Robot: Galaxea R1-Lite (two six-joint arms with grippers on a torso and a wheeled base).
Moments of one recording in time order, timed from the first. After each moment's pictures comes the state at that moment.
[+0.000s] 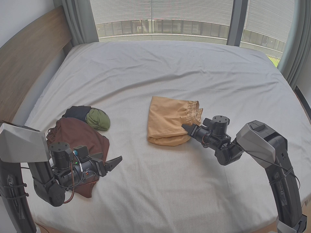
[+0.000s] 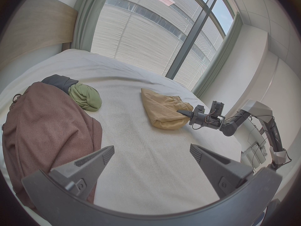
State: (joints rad) left arm -0.22 2.21 -0.34 -1.55 -0.34 -0.22; right arm 0.31 2.71 -1.52 -1.05 0.31 0.69
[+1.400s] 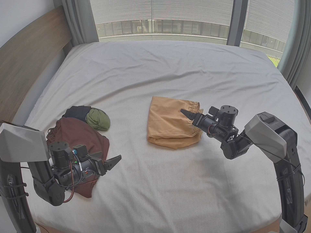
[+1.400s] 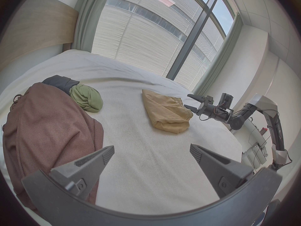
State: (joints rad) left arm -0.22 2.21 -0.34 -1.55 -0.34 -0.22; right arm 0.30 2.59 -1.44 -1.12 0.31 0.62
